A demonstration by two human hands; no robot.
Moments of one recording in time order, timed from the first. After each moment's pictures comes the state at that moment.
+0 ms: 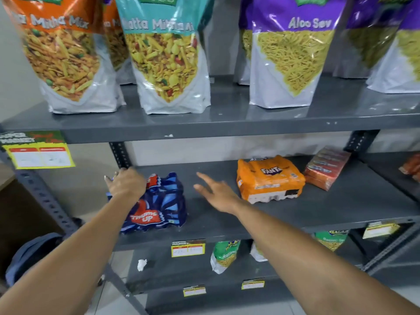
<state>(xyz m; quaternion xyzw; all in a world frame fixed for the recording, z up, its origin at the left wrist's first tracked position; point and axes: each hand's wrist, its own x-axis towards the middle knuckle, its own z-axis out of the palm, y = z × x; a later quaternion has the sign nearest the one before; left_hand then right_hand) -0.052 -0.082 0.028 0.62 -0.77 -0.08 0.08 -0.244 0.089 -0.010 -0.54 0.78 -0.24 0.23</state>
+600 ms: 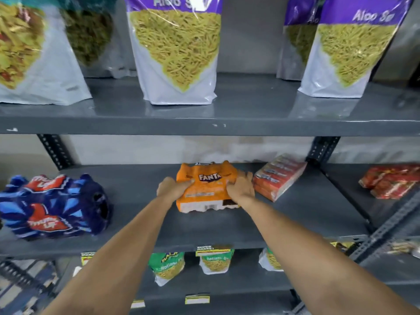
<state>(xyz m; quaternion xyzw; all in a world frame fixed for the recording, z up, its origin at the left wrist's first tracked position) -0.320 0.077 -0.025 0.55 -0.69 -0.46 0.14 -0.488 0.203 -0.038 -0.29 0.88 -0.34 0.15</state>
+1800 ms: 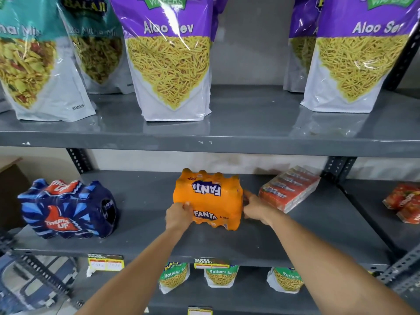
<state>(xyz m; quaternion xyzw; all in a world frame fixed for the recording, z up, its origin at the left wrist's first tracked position) -0.328 0.124 -0.059 0.60 -0.68 -0.39 0.17 -0.539 0.234 -0.036 -0.37 0.81 -0.27 0.36</state>
